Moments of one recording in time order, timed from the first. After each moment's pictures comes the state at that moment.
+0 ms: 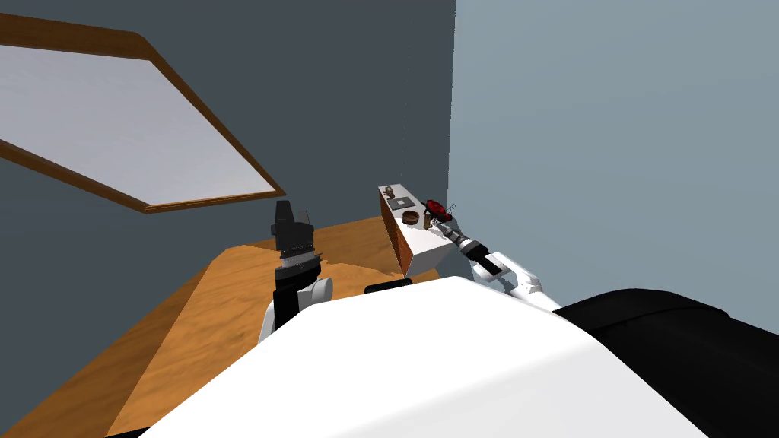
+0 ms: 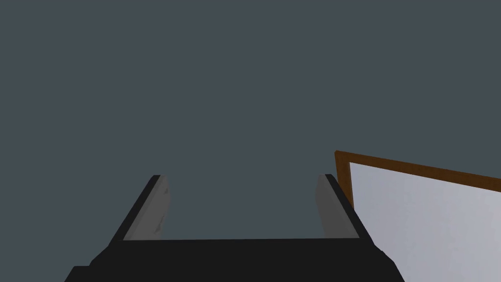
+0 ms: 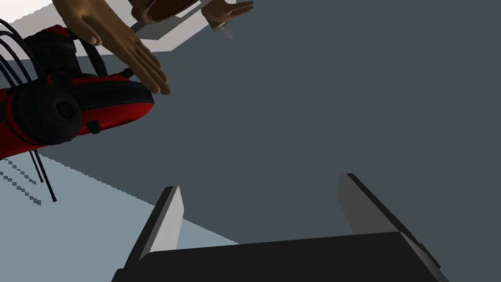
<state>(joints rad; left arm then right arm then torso) 0.50 -0.04 -0.04 -2.38 -0.12 -0.38 -0.15 0.48 -0.74 -0.08 -1.80 0.34 -0.29 0.02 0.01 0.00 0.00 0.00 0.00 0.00</state>
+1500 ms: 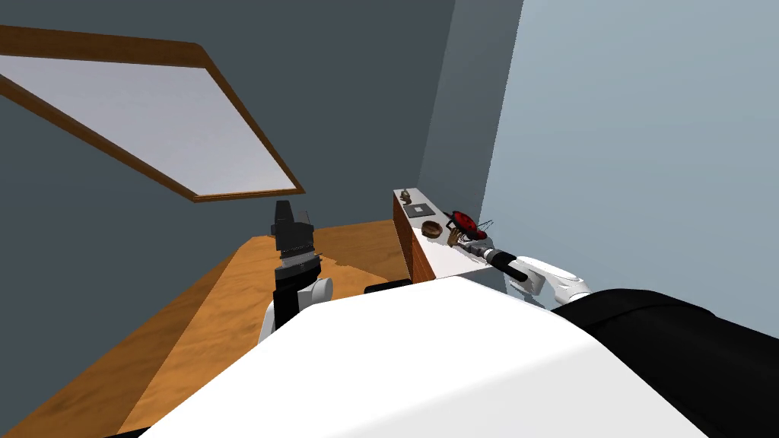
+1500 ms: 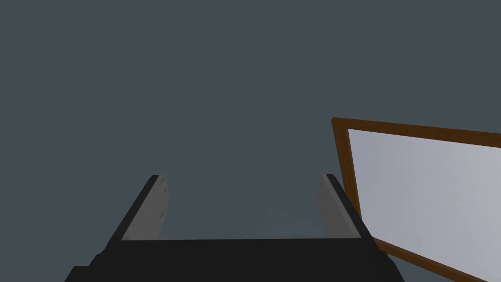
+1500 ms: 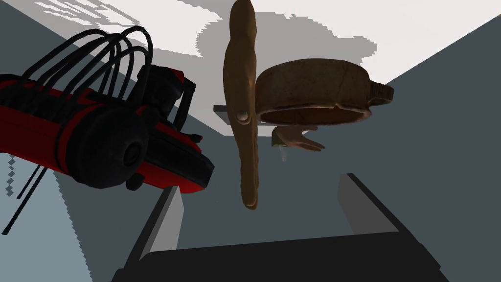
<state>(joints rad) 0.50 -0.04 -0.04 -2.38 -0.12 -0.38 -0.15 0.58 -1.07 0.01 -1.54 0.43 -0.11 0.17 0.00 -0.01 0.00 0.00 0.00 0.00</state>
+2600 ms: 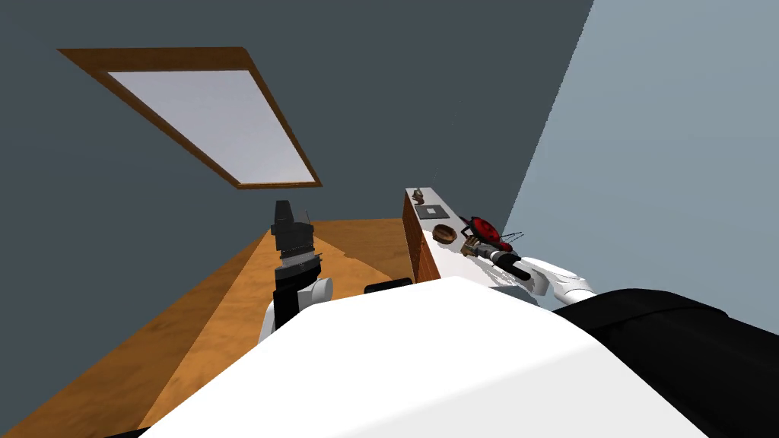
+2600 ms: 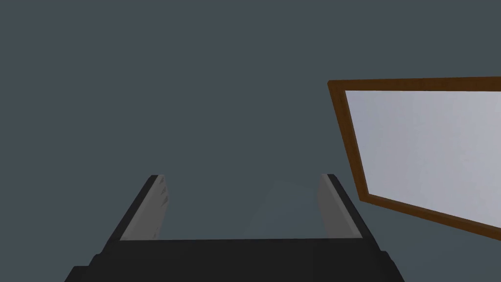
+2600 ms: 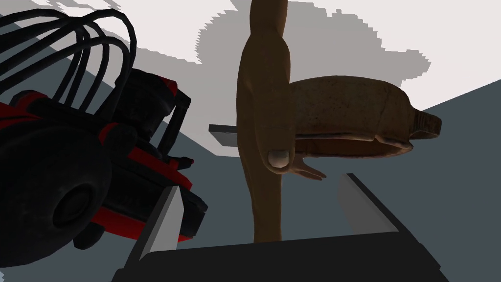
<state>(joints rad) 0.50 -0.04 -0.04 -2.38 -0.12 -0.38 -0.15 0.49 -1.07 0.06 -1.31 0.41 -0.14 0.19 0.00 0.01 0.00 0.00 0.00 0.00</state>
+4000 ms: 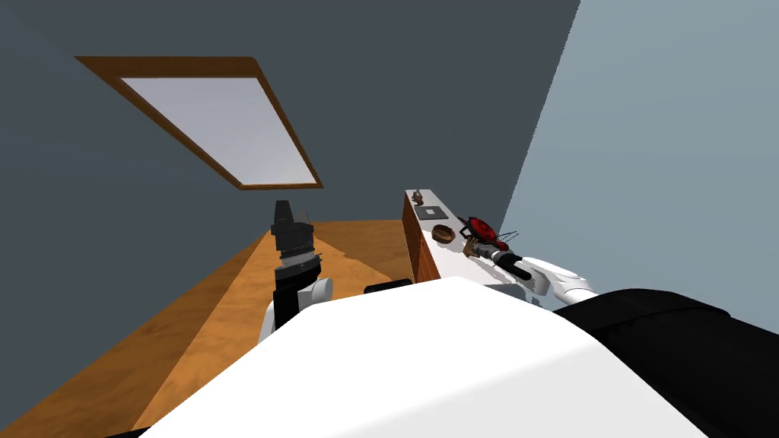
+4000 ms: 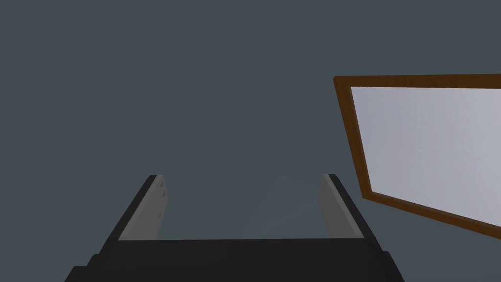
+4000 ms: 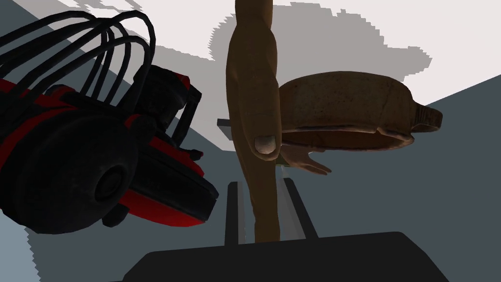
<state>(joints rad) 0.50 -0.04 -0.04 -2.38 -0.12 -0.38 -0.15 0.47 -1.07 0.06 -1.28 0.41 -0.15 0.19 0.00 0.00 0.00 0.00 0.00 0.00</state>
